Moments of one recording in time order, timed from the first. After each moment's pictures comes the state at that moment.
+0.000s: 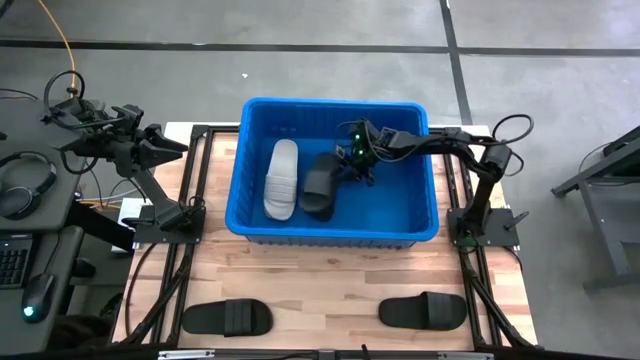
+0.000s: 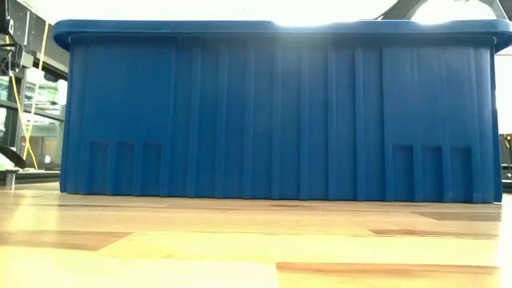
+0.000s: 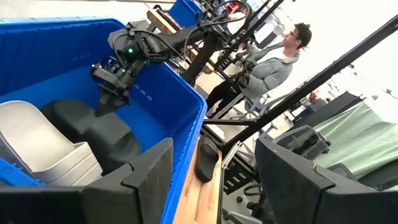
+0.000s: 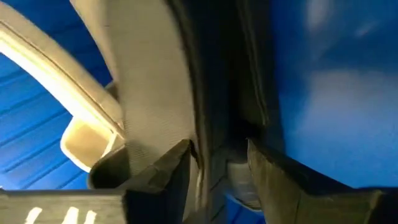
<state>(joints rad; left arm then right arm) -0.82 0.52 1.43 -1.23 -0.93 -0.99 -0.53 1.82 1.10 -0.15 -0.54 1.45</state>
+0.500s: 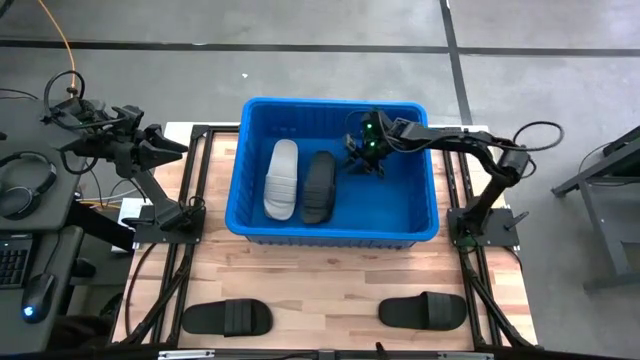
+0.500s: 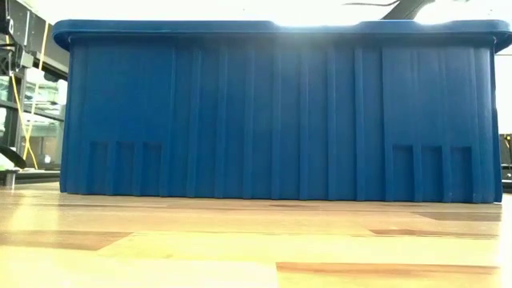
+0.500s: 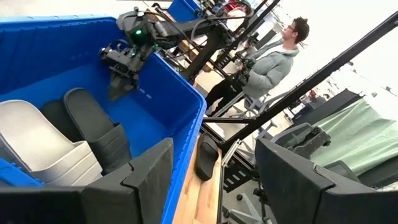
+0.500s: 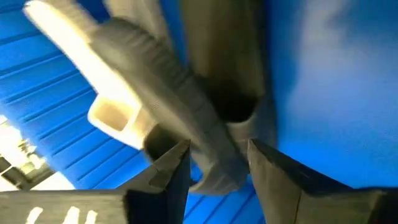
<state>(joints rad) -0.82 0.52 1.43 -1.23 -0.92 -0.99 -0.59 1.69 1.10 -0.30 -0.61 1.36</state>
